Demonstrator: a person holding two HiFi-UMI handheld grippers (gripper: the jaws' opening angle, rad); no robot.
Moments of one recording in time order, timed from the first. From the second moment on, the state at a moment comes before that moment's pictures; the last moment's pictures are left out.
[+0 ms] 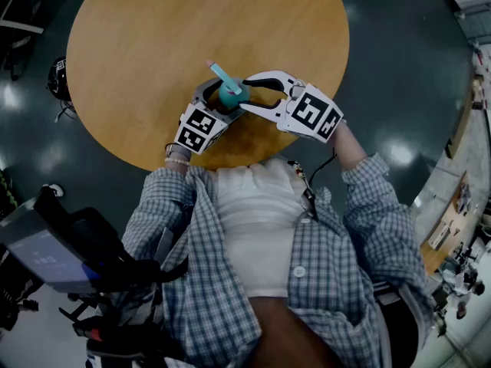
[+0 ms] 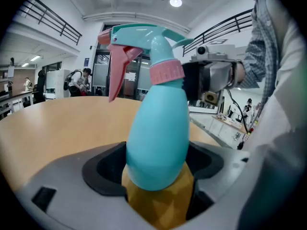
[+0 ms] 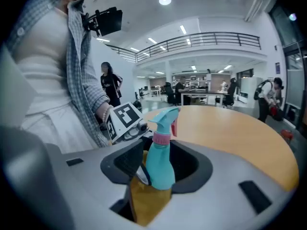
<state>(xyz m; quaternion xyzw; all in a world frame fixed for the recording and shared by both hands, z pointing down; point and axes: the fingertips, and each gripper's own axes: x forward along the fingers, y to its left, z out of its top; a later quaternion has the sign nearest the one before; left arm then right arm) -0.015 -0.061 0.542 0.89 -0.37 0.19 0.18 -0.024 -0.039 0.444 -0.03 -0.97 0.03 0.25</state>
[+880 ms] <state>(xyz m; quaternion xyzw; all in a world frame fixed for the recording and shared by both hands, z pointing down) -0.011 -0.056 0.543 0.89 -0.37 0.20 0.18 -0.045 -0.042 0.437 -0.28 -0.91 0.09 0.30</state>
